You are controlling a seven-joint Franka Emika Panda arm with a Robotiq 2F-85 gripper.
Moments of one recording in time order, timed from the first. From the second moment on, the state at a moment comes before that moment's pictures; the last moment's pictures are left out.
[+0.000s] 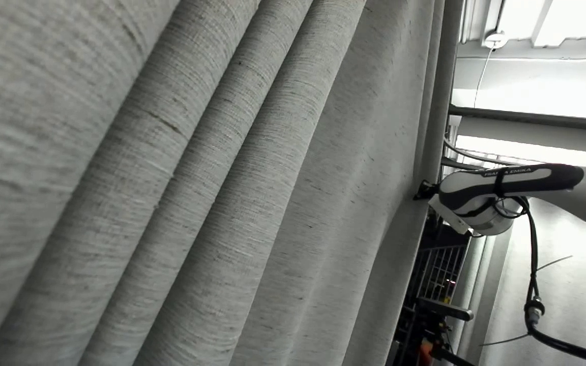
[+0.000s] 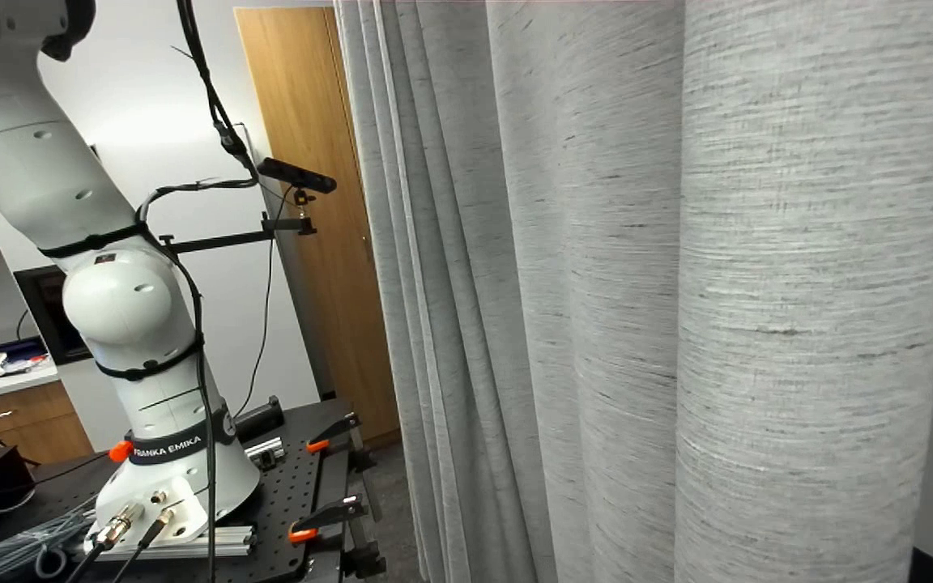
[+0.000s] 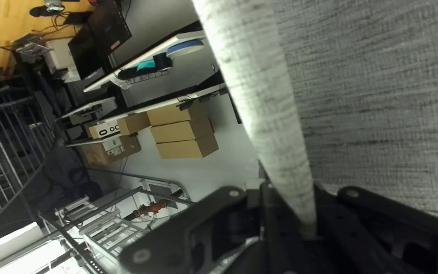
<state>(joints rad) 0.37 -0.24 -1.02 -1.84 0.01 3.19 0.08</state>
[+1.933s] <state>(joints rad) 1.35 -0.48 -1.83 -1.54 -0.09 3.12 -0.01</state>
